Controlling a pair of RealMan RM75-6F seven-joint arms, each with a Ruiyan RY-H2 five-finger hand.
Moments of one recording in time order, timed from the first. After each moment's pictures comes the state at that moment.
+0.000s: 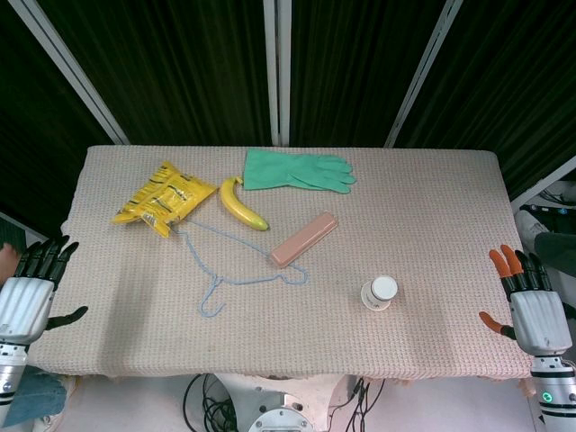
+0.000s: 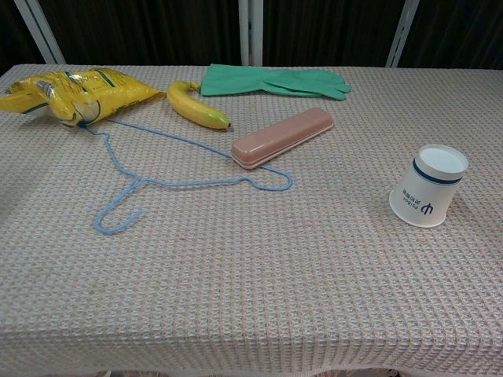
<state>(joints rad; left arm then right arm) -0.16 -1.03 -0.04 -1.66 1.56 1.47 0.05 0.08 -1.14 0.06 -1.59 -1.54 1.52 -0.09</state>
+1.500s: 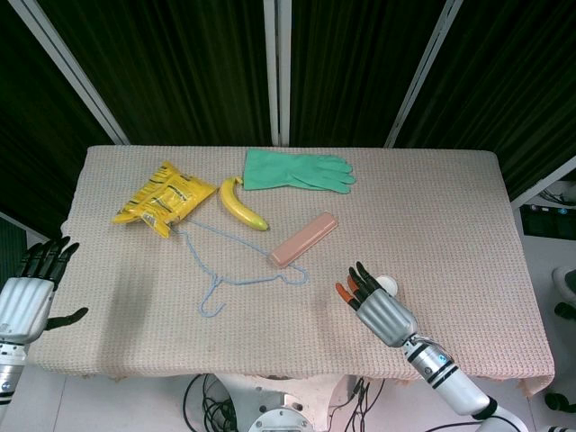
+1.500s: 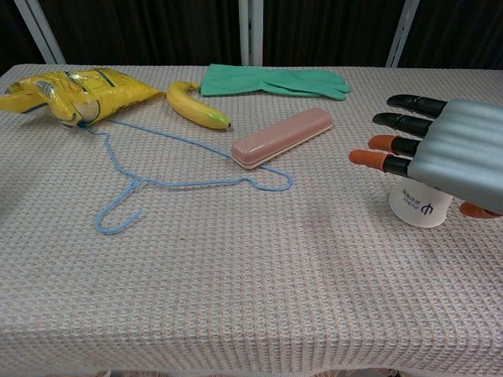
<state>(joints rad) -0.17 -1.02 -0.04 -1.67 1.55 1.45 0.02 0.41 -1.30 0.07 -1.83 -1.55 0.96 -1.29</state>
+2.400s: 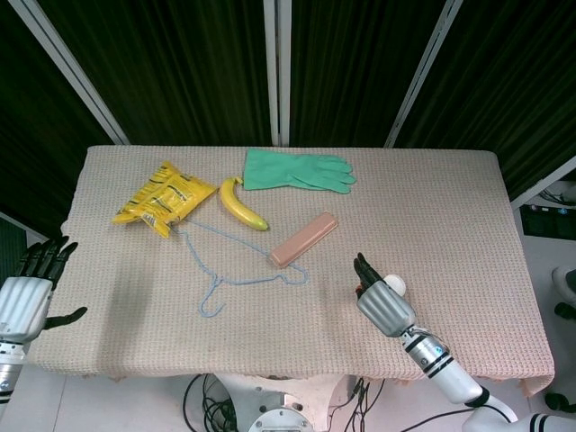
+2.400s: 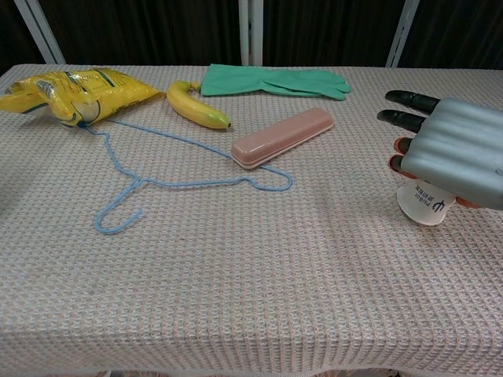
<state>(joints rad) -0.17 -1.02 -0.04 -1.66 1.54 1.44 0.01 0.45 -1.37 0.04 -1.70 -1.56 1.06 -1.26</state>
